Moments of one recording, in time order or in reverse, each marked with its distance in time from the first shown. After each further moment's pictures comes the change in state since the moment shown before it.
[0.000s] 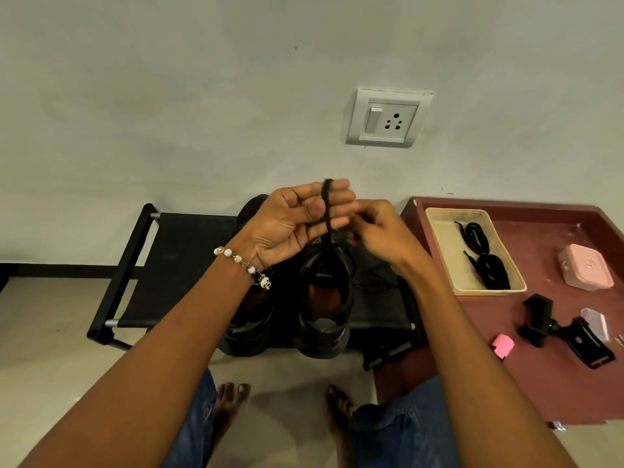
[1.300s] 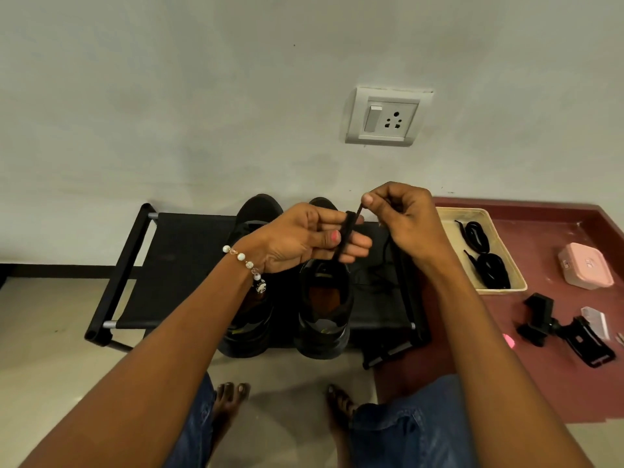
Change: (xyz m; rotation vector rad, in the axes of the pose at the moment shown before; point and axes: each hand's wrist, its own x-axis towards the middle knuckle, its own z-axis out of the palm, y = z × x) left_hand 0.002 -0.007 -0.003 0.401 -0.079 -0.261; right_hand -0.006 -0.006 -0.028 -0.063 0.233 -0.160
